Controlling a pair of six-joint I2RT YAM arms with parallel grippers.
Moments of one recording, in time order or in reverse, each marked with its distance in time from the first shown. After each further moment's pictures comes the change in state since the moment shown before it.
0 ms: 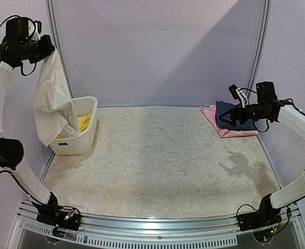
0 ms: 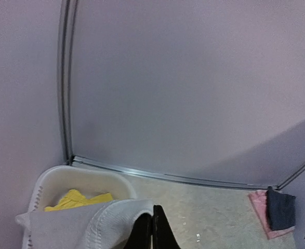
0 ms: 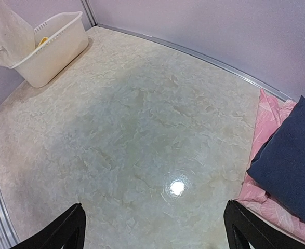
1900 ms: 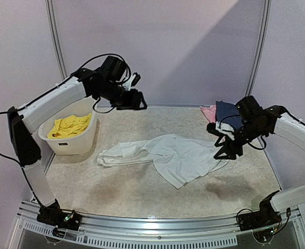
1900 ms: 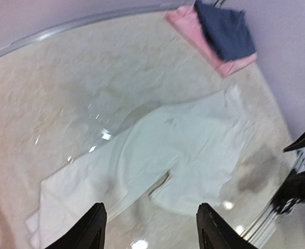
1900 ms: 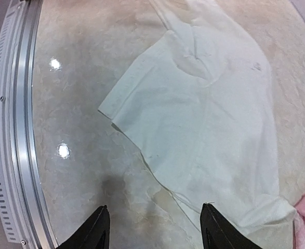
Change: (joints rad) left arm -0.665 0.188 -0.478 0.170 0.129 -0.061; right arm 0.346 -0.116 -0.076 -0.427 0.155 -0.480
